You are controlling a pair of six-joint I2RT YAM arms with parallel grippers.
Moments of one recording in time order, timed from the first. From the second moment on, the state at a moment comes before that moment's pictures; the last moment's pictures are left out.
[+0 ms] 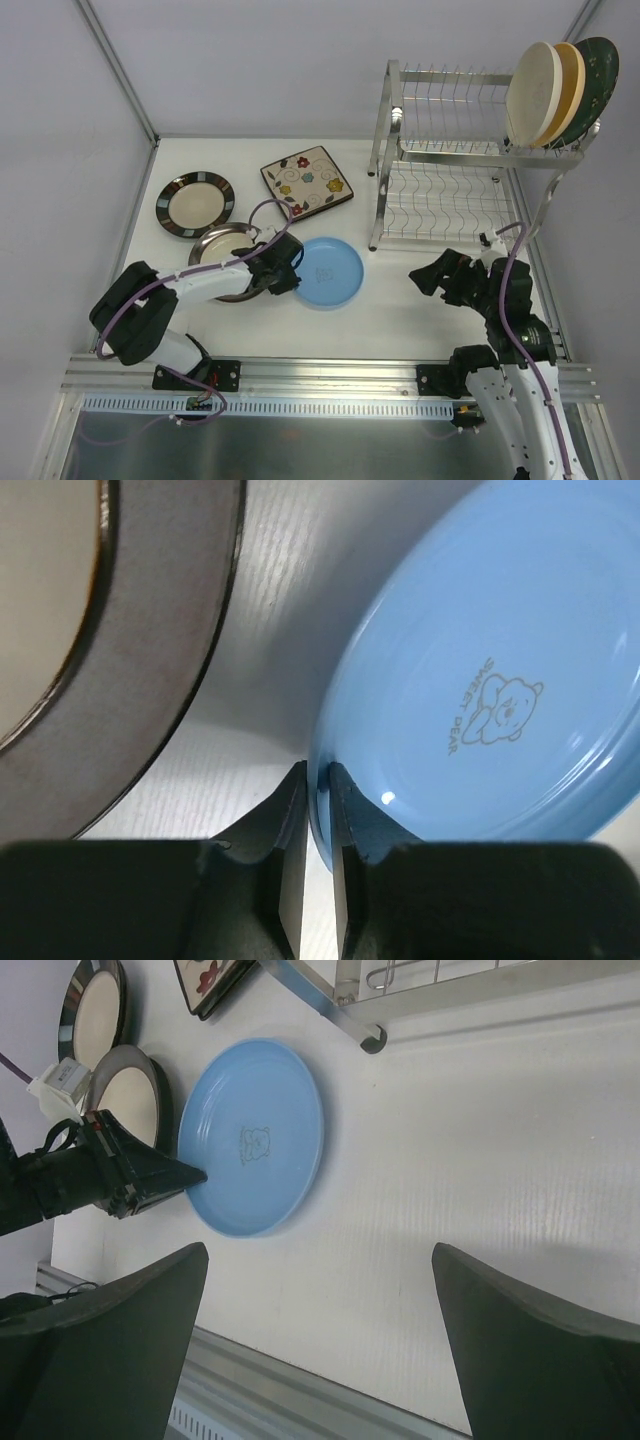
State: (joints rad) left arm -0.76 1.48 0.75 -0.36 -0.19 -1.11; right arm 0.15 0.39 0.61 -0.73 -0.31 0.54
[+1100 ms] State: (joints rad) left arm -0.77 0.90 0.69 -0.41 -0.03 -0.67; right arm 0.45 0.88 0.62 -0.38 -0.53 0.59
